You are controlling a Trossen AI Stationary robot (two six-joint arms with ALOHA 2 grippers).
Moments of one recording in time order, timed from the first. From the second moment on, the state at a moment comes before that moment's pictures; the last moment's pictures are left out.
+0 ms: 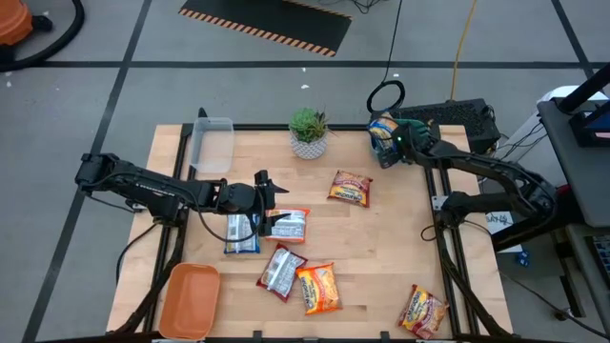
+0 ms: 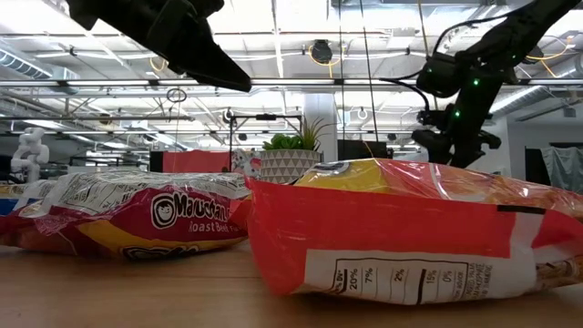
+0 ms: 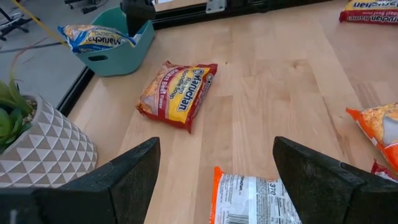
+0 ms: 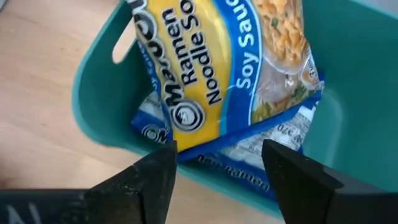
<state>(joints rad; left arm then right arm) -0.11 1.28 0.73 0.06 -0.26 0.09 -0.79 1.17 0.57 -0.39 0.28 0.32</state>
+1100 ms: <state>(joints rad) -0.11 1.28 0.73 0.10 -0.26 0.13 -0.87 1.37 0.48 0.02 0.16 0.27</state>
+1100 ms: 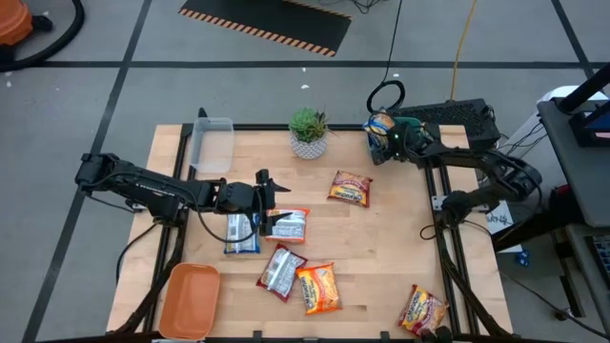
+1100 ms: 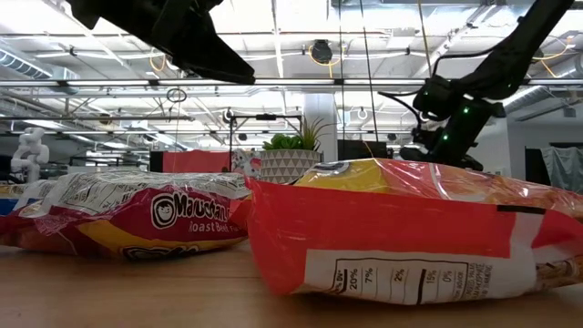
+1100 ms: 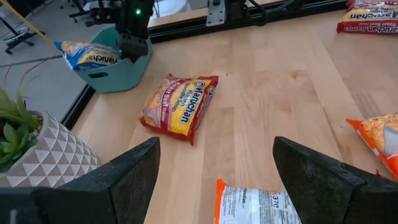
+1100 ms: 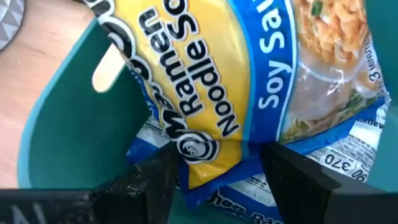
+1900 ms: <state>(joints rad) -0.11 1.28 0.73 0.09 -0.26 0.13 -0.90 1.25 0.48 -0.02 0.15 0.21</state>
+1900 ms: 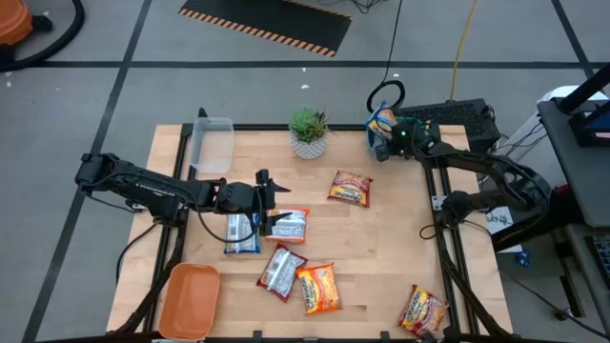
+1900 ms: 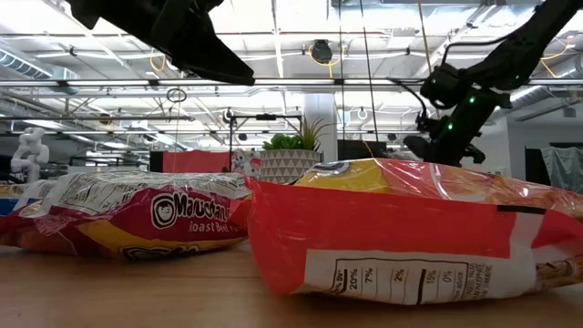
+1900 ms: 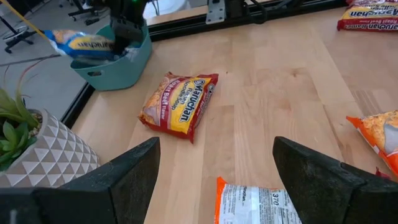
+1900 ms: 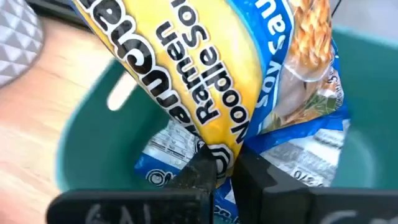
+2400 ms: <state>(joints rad) -0.11 1.28 0.73 0.08 -0.26 0.12 -0.90 1.02 0.48 -0.32 0.29 -0.02</state>
